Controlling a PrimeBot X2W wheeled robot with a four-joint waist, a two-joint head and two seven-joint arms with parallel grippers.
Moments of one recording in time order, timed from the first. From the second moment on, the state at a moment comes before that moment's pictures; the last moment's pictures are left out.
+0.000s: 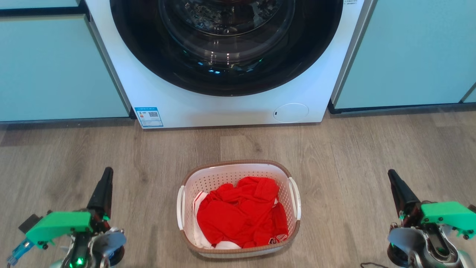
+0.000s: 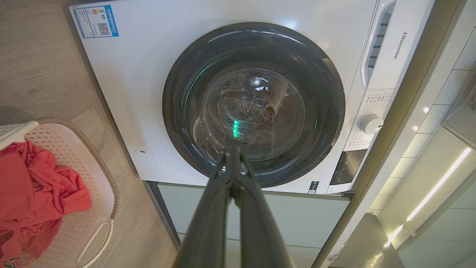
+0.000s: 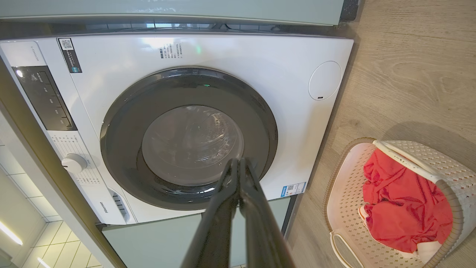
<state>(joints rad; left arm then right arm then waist) -0.05 0.04 0.08 0.27 -1.62 -0.12 0.11 -0.06 -0.04 -0.13 0.28 1.62 0.13 0.11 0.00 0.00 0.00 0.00</state>
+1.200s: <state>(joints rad) -0.01 0.03 0.14 0.32 -1.54 -0.12 0.03 -0.01 -0.04 -0.14 0.28 1.44 0.13 0.03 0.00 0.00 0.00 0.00</state>
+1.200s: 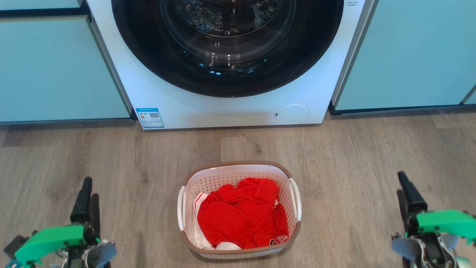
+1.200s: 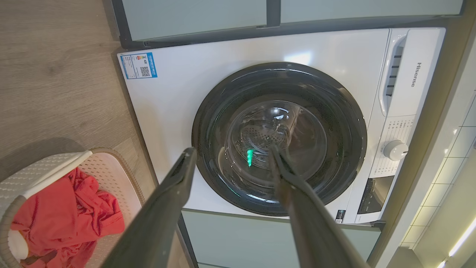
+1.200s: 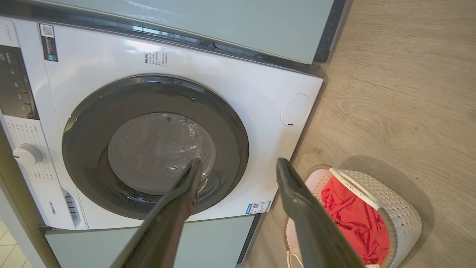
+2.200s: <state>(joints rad) -0.05 0.03 0.03 -0.01 -0.96 0.07 -0.06 -0.09 -0.08 -0.05 0.00 0.82 0.13 -0.05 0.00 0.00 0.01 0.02</state>
